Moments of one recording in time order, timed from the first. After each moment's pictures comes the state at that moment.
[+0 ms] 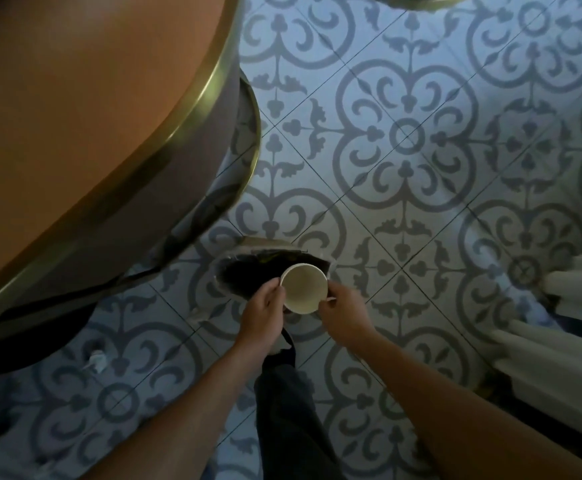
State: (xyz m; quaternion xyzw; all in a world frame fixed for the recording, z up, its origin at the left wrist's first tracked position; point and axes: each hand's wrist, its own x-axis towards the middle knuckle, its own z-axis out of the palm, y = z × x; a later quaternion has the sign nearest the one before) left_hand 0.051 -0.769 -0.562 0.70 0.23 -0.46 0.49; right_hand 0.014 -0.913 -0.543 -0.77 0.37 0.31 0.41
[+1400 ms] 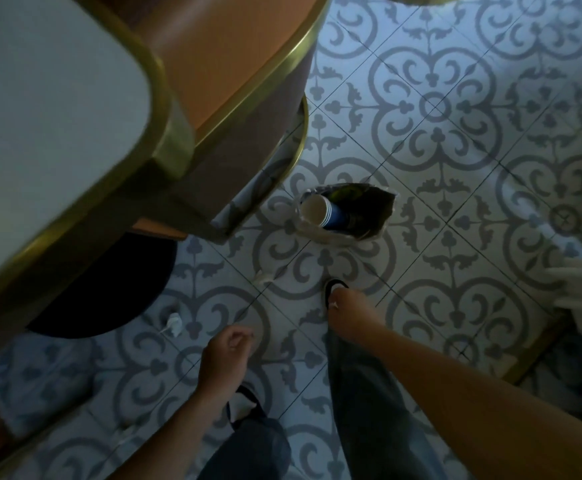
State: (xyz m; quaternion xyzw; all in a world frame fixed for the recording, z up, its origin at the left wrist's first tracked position) left_hand -0.063 -0.468 -0.522 0.79 0.19 -0.41 0.40; right_hand -0.092 -0.703 -0.535 -0.83 0.31 0.36 0.30
